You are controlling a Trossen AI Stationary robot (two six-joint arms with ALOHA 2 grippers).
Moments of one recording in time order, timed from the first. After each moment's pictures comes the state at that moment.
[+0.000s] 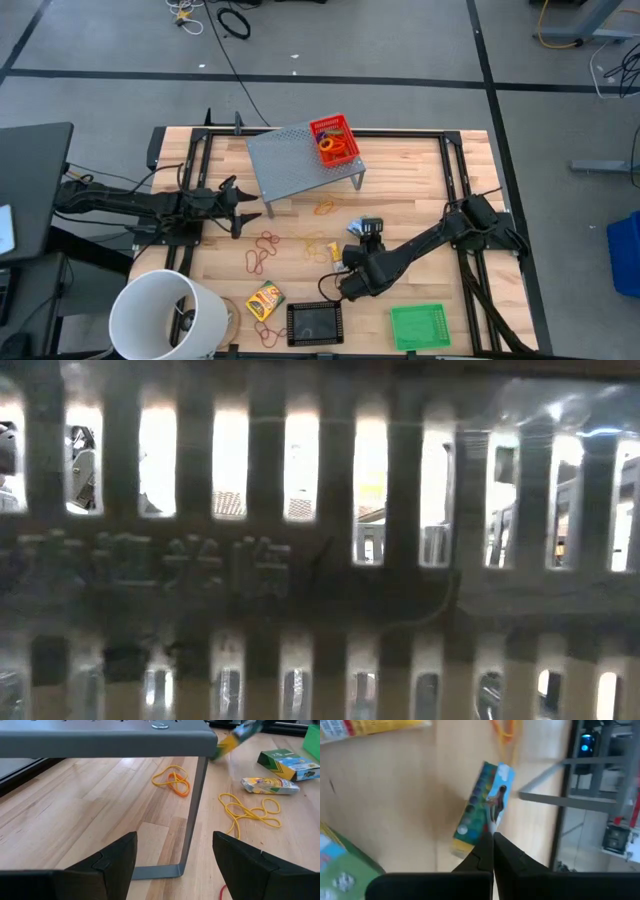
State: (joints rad) left arm 0.00 0.47 0.01 0.11 -0.29 -0.11; right arm 0.49 2.03 1.58 -1.42 0.71 0.51
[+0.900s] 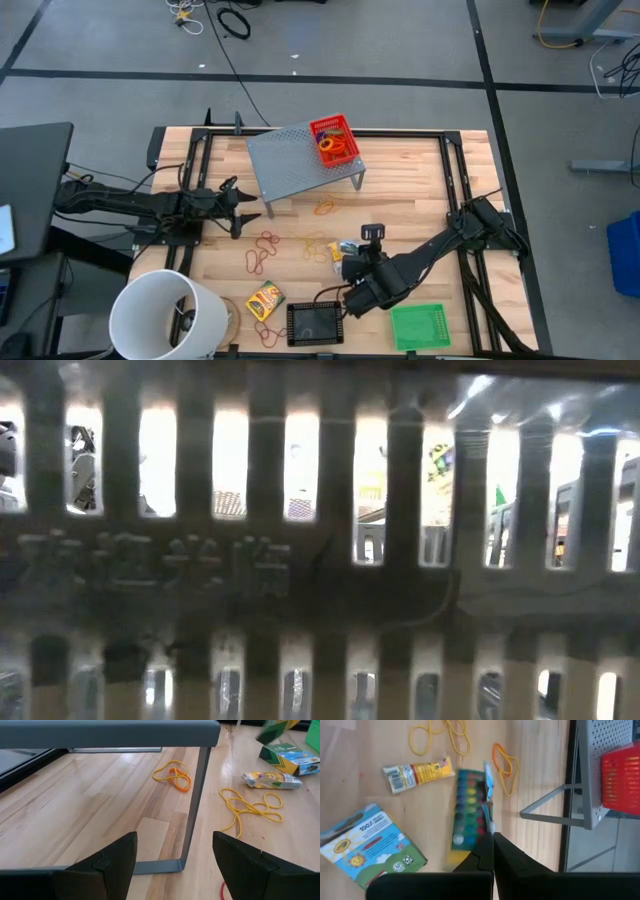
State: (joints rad) left arm 0.00 0.47 0.01 0.08 -0.29 -0.11; right arm 0.56 2.02 1.89 -1.55 0.64 0.50
